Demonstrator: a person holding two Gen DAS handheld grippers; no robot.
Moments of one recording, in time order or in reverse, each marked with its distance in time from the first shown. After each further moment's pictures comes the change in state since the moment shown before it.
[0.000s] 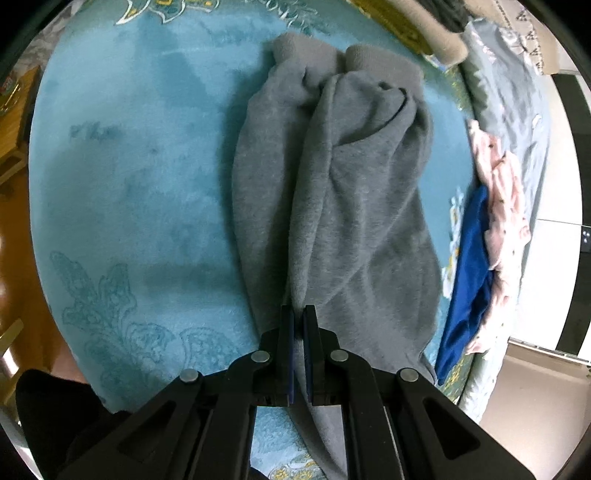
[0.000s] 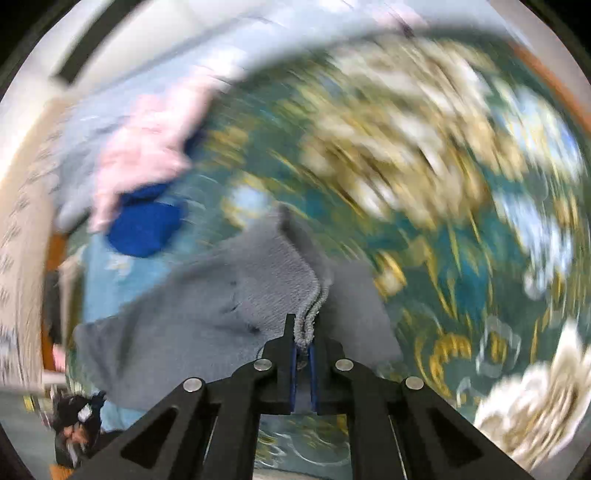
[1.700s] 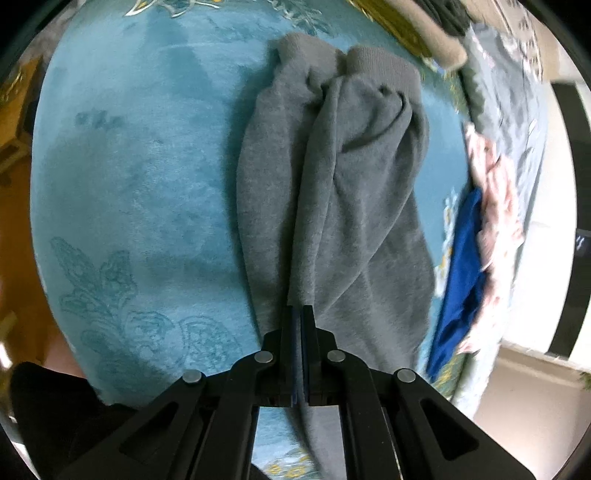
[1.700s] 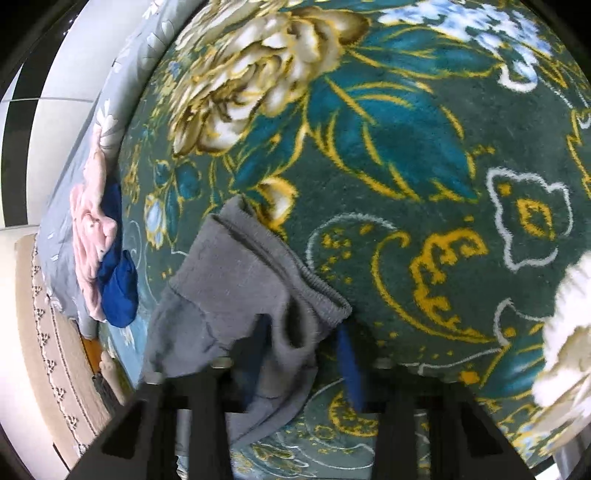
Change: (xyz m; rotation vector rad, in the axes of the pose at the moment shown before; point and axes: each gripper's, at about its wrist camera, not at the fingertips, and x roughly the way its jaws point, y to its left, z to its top) left arm -0.014 0.016 -0.002 -0.076 -0.009 -0.106; right arm 0.059 -0.077 -0.026 0.445 0.076 0.163
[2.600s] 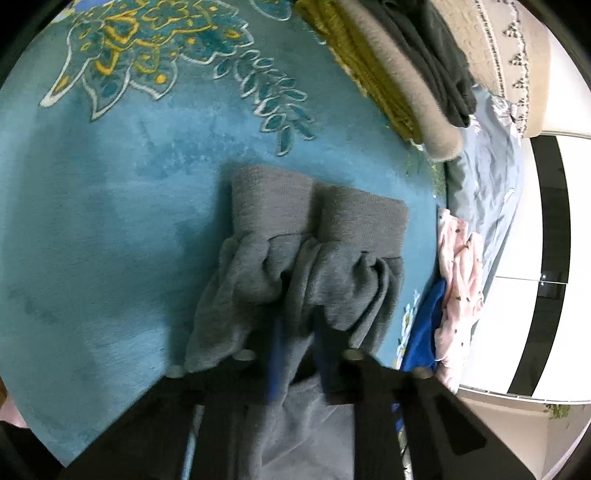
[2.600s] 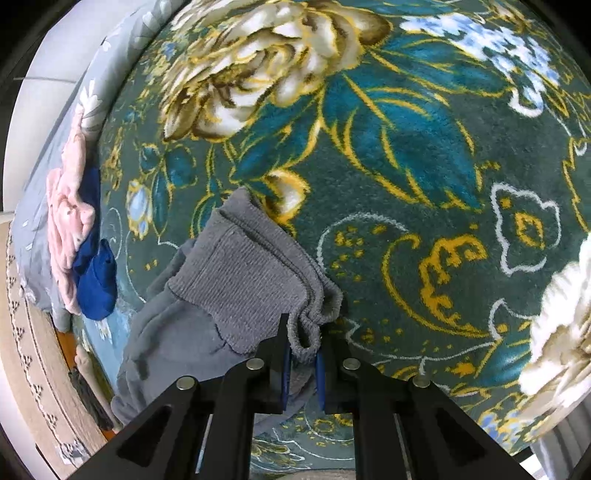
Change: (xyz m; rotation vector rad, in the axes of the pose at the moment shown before) left arm 0.008 -0.018 0.111 0.009 -0.150 -0.131; right arm 0.018 0.027 0.014 -0.013 0.042 -0.142
